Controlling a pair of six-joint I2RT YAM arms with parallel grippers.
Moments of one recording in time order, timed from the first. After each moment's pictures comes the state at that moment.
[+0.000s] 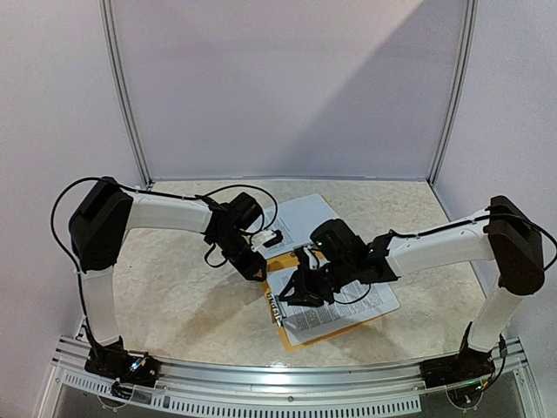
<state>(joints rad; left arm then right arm) -0.74 2.00 1.33 -0.58 0.23 0.11 1.01 1.75 1.00 -0.06 -0.42 1.09</state>
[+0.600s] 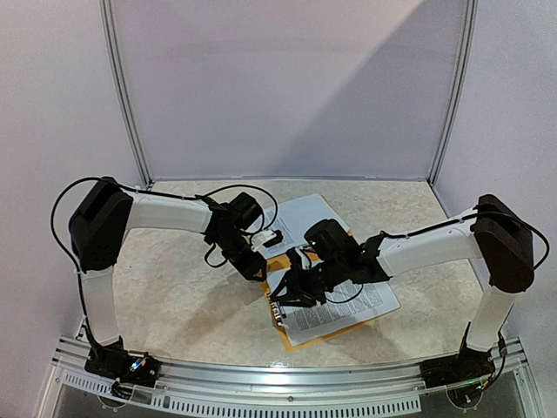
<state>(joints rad) -0.74 2.00 1.33 -0.58 0.23 0.11 1.01 1.82 1.04 0.00 -0.49 1.09</state>
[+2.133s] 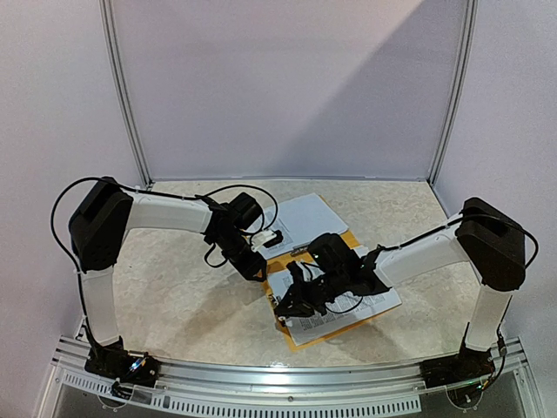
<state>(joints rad) -0.74 2.00 1.33 -0.58 0.23 0.12 1.01 1.87 0.94 0.16 -0.56 1.14</state>
